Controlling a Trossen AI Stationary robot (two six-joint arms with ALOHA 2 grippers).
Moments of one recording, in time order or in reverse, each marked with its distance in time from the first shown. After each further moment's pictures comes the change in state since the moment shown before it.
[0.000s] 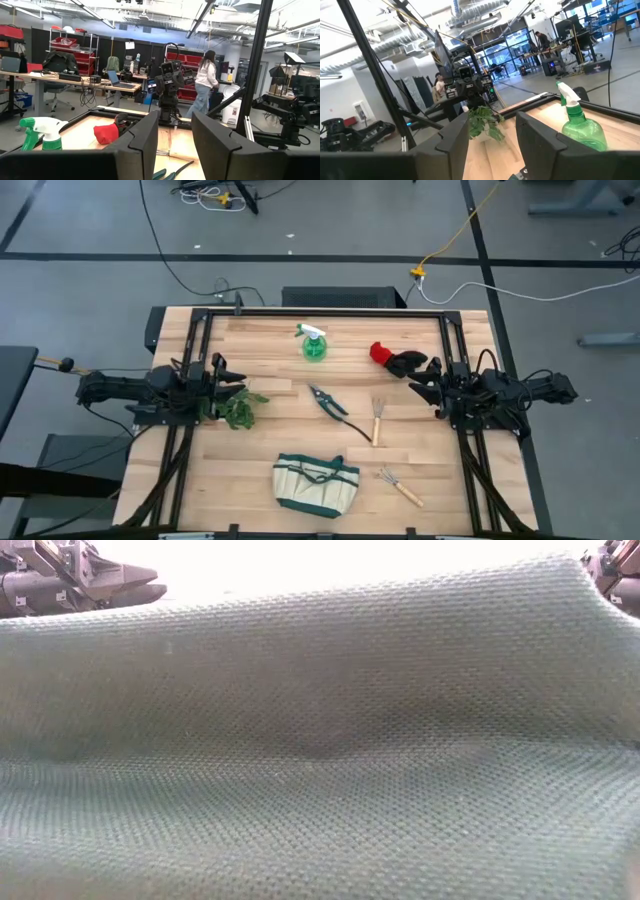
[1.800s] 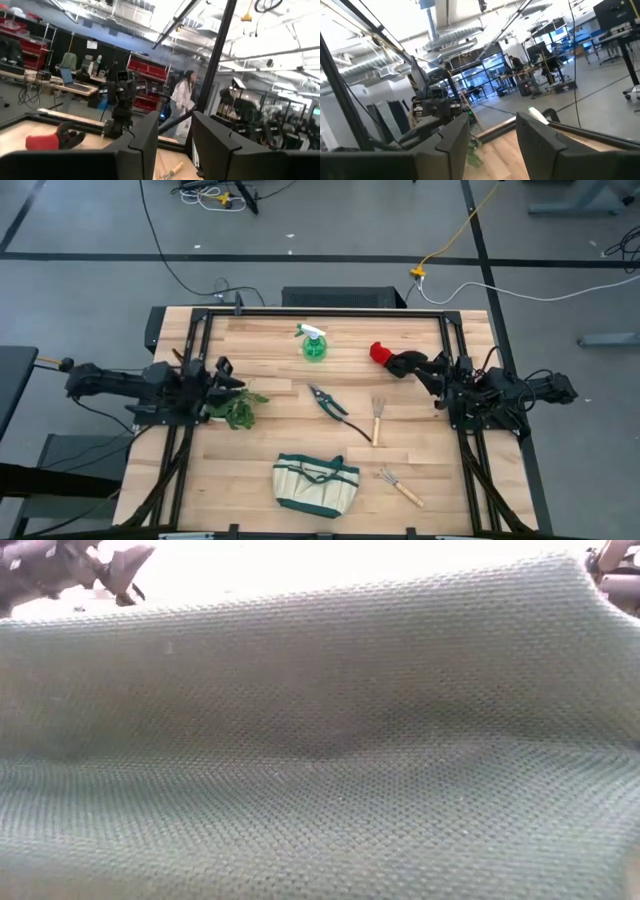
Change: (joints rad) left arm -0.025 0.227 0.088 0.231 0.157 -0.179; right arm 0.000 0.000 0.000 0.104 0.166 -0.052
